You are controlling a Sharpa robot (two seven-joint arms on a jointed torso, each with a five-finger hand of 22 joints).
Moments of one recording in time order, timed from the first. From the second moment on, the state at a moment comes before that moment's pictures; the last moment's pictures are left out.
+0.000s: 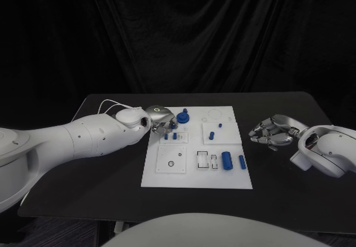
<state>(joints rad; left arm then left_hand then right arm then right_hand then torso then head) 1.14 -0.58 -0.21 1.02 -1.67 -0.29 0.18 1.47 -0.07 0.31 0.10 0.13 0.86 0.03 0.06 0.47 0.88 0.03 0.38 0.46 1.10 -0.03 1.11 0.56 0.07 1.37 0.08 1.20 1.31 1.23 -1.01 -0.25 1.53 -0.88 -0.22 -0.04 1.48 -0.05 0.19 0.21 0.36 0.86 0.13 0.31 0.23 1.12 0.04 1.20 0.96 1.39 -0.03 1.14 1.14 0.15 1.29 0.08 0.67 1.28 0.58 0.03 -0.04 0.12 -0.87</state>
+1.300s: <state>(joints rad) 1.15 -0.78 -0.21 1.17 -1.62 -0.54 0.14 1.49 -0.11 0.32 0.11 0.14 0.78 0.03 0.07 0.38 0.82 0.05 0.36 0.47 0.95 0.00 0.95 0.46 0.16 1.09 0.10 0.67 1.31 1.27 -1.05 -0.25 1.55 -0.89 -0.22 -0.05 1.48 -0.05 0.19 0.21 0.36 0.87 0.13 0.31 0.23 1.07 0.05 1.17 0.91 1.38 -0.02 1.12 1.12 0.15 1.28 0.08 0.63 1.27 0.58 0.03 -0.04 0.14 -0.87</state>
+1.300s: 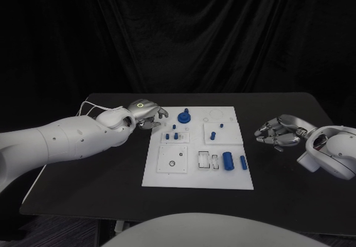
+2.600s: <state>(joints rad) 1.17 -1.02 -0.21 1.56 -0.13 -0.13 0.67 1.45 0.14 -0.06 0.26 0.34 0.42 0.06 0.05 0.08 0.12 0.06 0.26 0.04 0.06 0.13 0.07 0.02 0.13 0.11 0.21 0.04 0.31 1.32 -0.88 -0.25 1.57 -1.43 -0.23 -0.10 1.54 -0.15 0.35 0.12 0.18 0.68 0.14 0.22 0.16 0.44 0.14 0.72 0.46 1.23 0.05 1.06 1.03 0.16 1.15 0.15 0.49 1.31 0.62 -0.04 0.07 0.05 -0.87</state>
